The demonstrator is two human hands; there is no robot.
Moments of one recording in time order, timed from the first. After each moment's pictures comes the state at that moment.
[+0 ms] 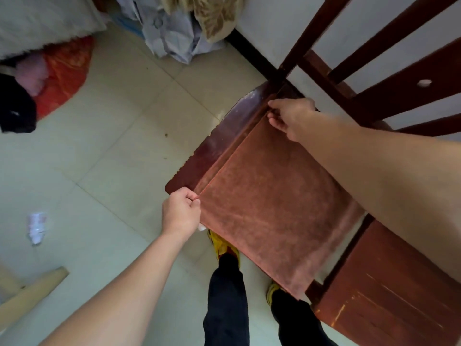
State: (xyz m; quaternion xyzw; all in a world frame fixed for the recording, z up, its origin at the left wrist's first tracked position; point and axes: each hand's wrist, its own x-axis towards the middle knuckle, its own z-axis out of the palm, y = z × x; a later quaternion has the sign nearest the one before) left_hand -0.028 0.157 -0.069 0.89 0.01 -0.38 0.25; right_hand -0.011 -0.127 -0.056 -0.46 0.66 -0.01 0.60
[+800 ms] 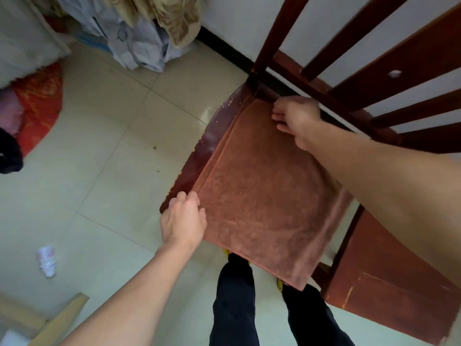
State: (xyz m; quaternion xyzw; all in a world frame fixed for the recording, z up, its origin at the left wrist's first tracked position) left_hand -0.012 0.128 -0.056 0.90 -0.26 -0.34 0.01; right_hand -0.053 -0.158 -0.042 -0.50 0.65 -0.02 0.57
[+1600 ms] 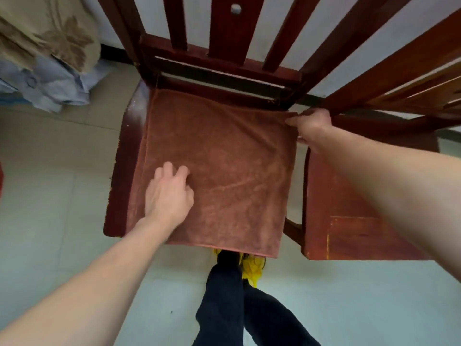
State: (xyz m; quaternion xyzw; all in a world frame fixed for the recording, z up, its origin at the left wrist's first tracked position) left_hand -0.060 0.049 -0.057 0.81 -0.52 -0.27 -0.01; right_hand -0.281 -0.178 -0.050 -0.42 0.79 -0.06 0.44
